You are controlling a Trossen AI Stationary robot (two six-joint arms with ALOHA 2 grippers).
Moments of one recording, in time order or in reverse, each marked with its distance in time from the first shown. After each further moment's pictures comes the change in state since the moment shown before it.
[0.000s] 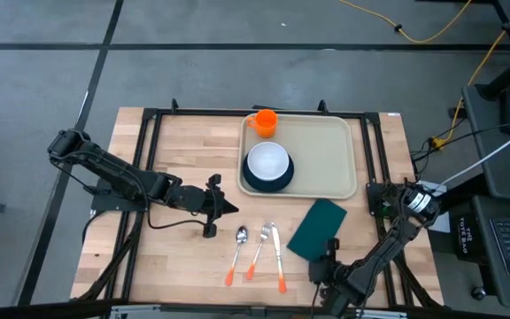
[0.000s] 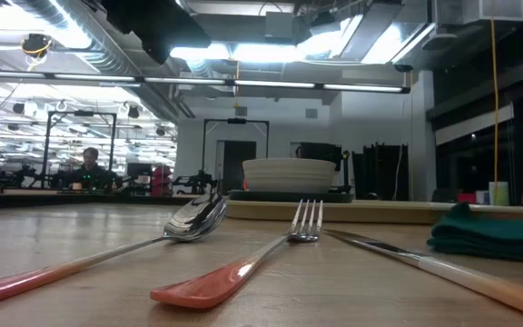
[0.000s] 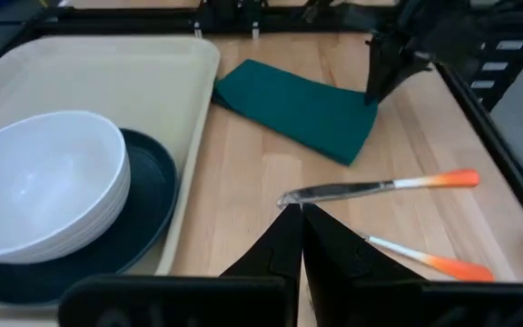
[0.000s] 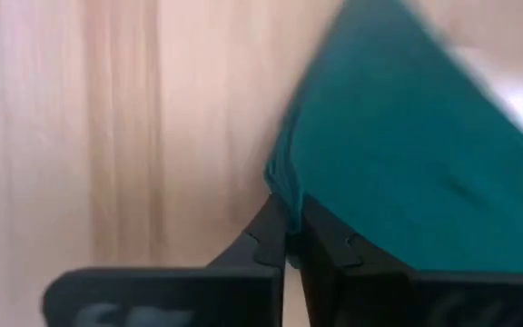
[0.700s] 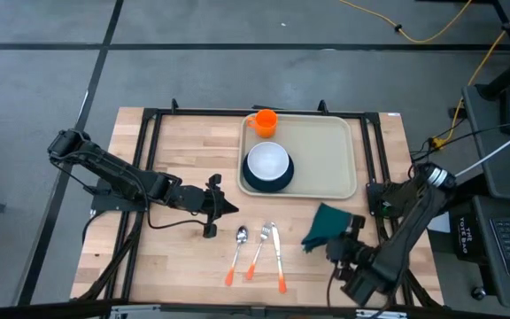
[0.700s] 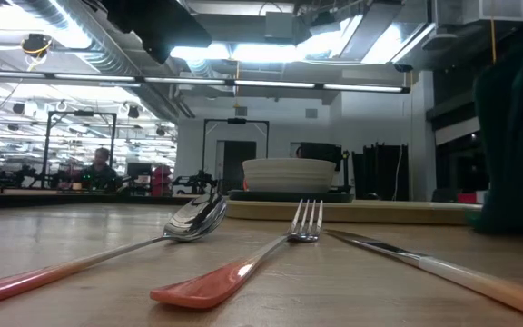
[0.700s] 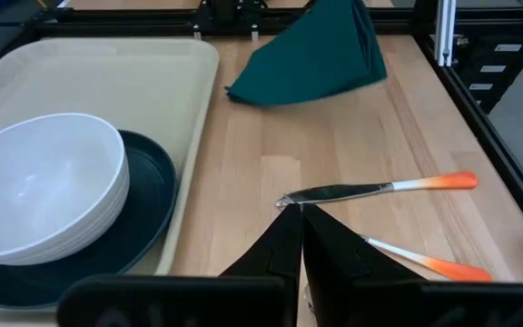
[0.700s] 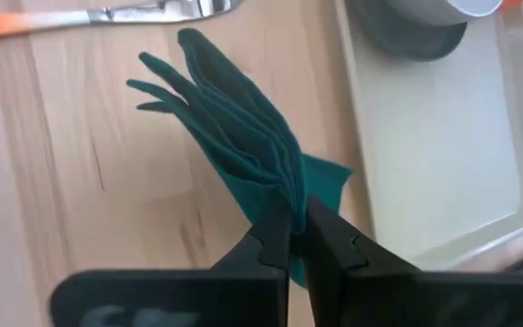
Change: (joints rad) left arm 0.000 0.000 0.000 0.003 0.001 0.000; right arm 0.001 -0.253 0.181 -0.553 0.079 0.164
